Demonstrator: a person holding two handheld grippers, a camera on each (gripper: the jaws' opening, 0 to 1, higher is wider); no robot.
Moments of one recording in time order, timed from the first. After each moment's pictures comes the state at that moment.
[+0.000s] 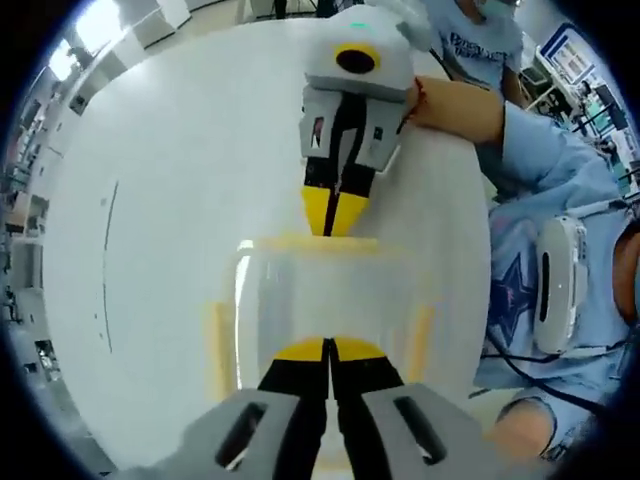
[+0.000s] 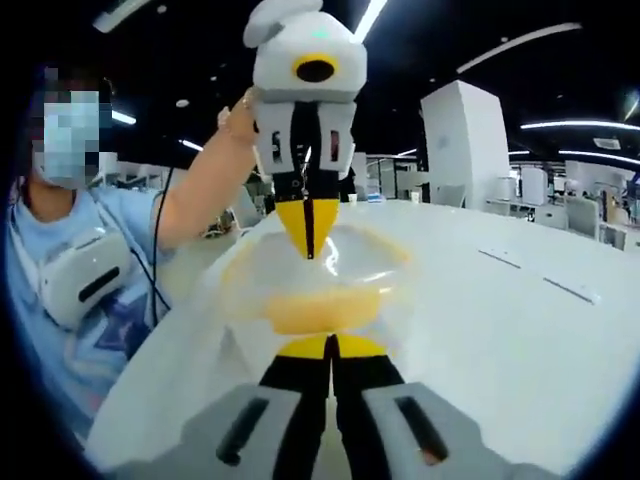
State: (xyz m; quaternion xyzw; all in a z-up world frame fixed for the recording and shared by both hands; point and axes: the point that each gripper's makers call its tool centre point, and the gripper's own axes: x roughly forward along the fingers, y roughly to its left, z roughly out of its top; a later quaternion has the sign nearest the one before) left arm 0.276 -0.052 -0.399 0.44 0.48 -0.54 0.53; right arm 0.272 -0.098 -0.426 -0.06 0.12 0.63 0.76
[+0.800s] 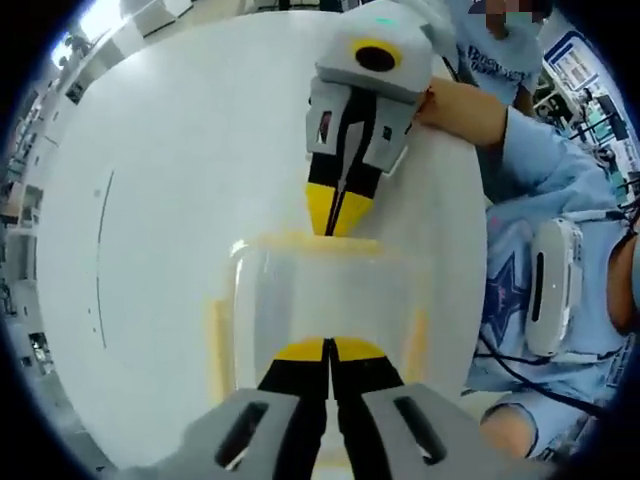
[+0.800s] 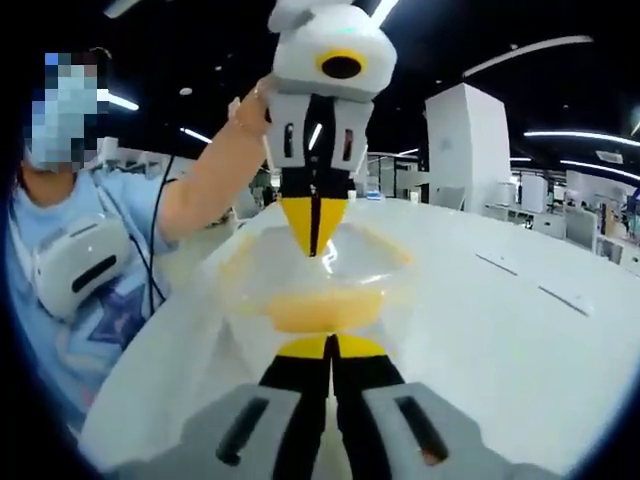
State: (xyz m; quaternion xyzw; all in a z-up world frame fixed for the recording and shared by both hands) left arm 0.273 -0.055 -0.399 0.44 0.50 -0.53 0.52; right arm 0.272 -0.100 -0.425 -0.08 0.11 0.63 0.77
